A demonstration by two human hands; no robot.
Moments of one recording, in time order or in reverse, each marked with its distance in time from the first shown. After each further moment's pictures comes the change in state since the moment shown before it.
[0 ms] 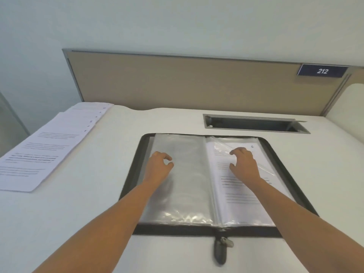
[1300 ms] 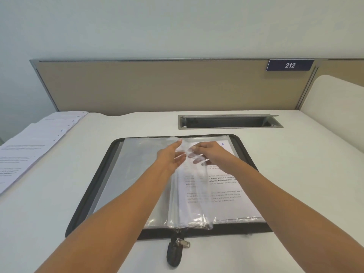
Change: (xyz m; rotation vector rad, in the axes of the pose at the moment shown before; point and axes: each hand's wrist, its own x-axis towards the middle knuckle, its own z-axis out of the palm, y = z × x) left_hand 0.000 0.146 0.079 -1.134 -0.129 -0.612; right_hand -0.003 0.010 -0.072 0.921 -0.479 0.055
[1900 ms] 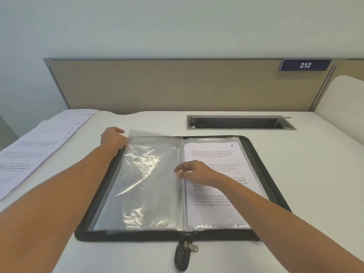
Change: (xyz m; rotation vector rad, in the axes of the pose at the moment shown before) left_hand 0.048 0.107 -0.135 0.837 0.487 0.434; right_hand 0.015 0.024 0.058 -0.387 -0.203 -0.073
